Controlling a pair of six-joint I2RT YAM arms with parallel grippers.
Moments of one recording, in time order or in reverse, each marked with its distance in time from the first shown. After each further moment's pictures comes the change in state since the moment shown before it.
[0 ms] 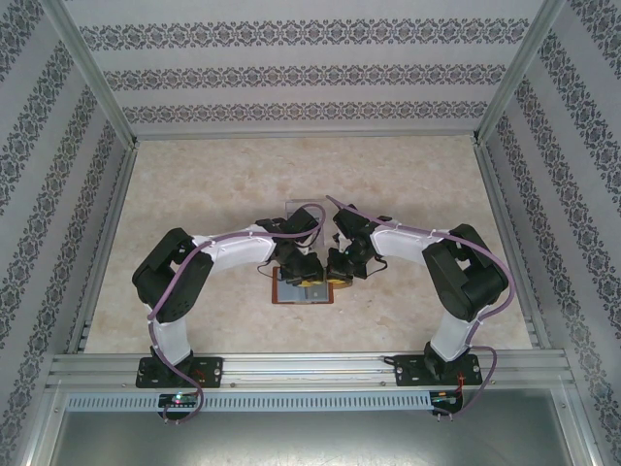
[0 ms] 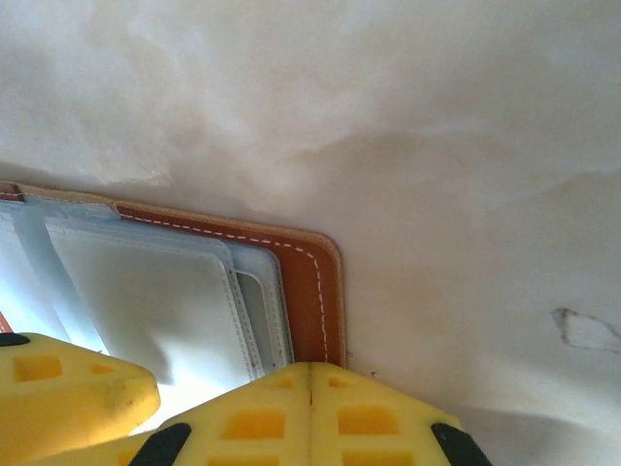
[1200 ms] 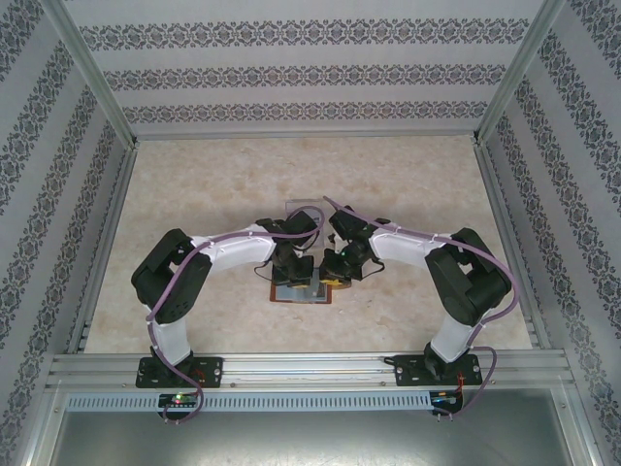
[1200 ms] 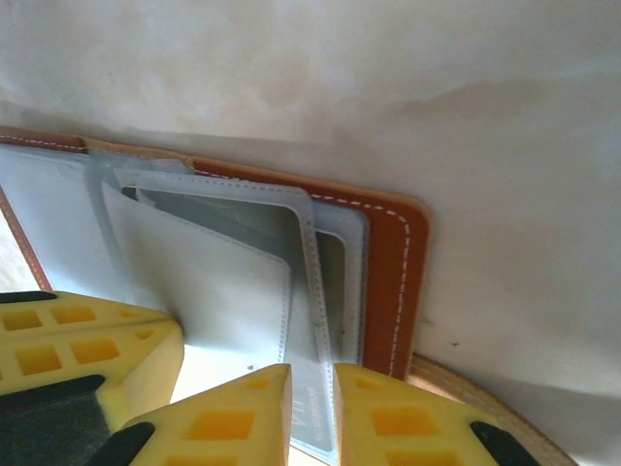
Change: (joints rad) left arm -0.006 -0.011 0.004 -0.115 -0.120 0.027; right arm 0.039 -0.034 -0.007 0.030 -0.024 0.052
